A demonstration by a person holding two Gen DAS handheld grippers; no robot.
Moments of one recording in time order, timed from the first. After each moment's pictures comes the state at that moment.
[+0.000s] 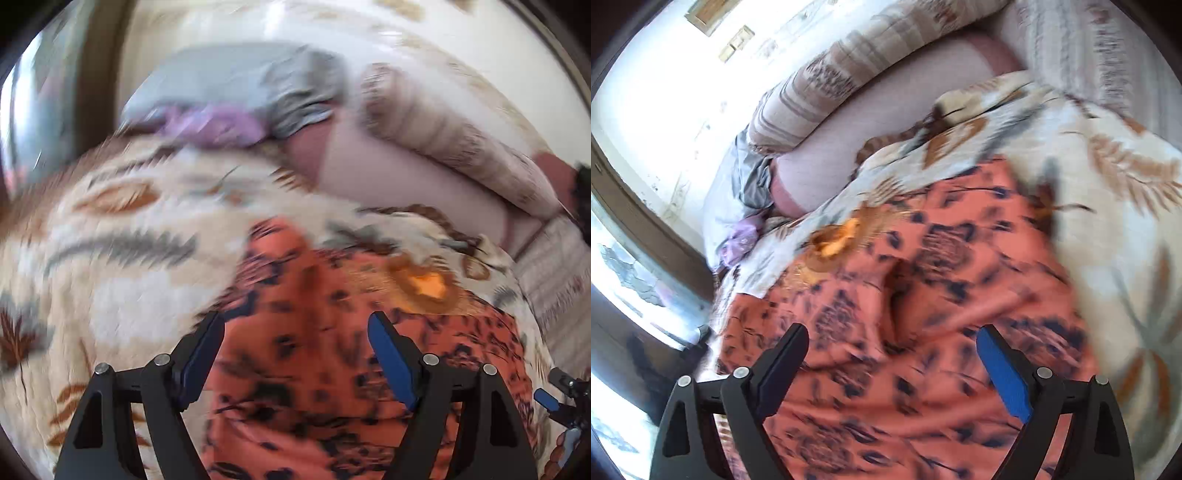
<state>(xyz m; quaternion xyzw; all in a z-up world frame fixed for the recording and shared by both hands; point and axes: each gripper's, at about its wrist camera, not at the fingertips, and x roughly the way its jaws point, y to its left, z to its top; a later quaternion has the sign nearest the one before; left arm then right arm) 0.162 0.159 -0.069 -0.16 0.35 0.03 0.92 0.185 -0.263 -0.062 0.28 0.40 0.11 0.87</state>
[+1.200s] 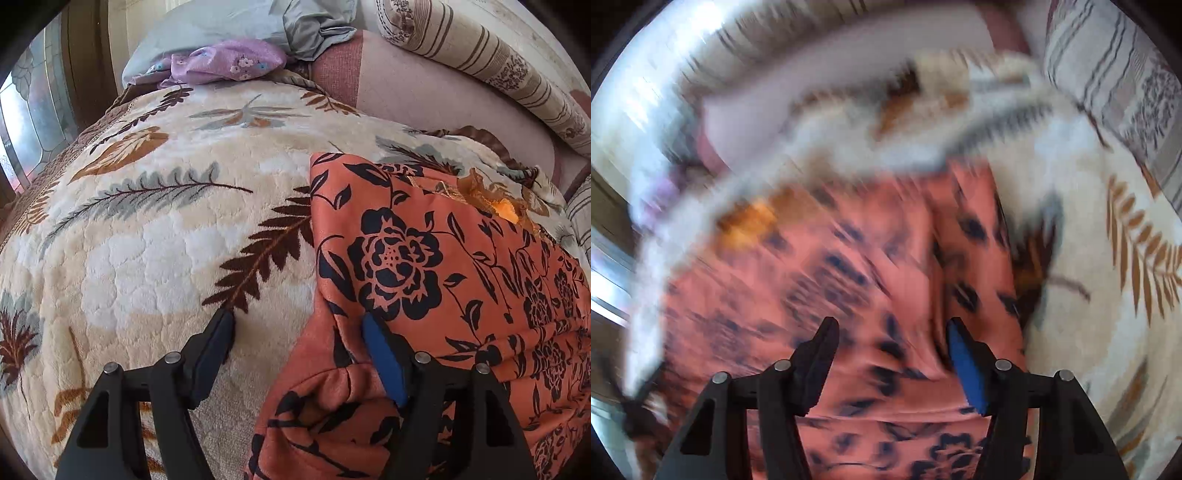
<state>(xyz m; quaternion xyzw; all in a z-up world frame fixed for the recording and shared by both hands) 0.195 0.148 -0.130 -0.06 0.45 0.06 0.89 0.302 -0.231 -0.080 0.18 0.48 0.04 0.86</state>
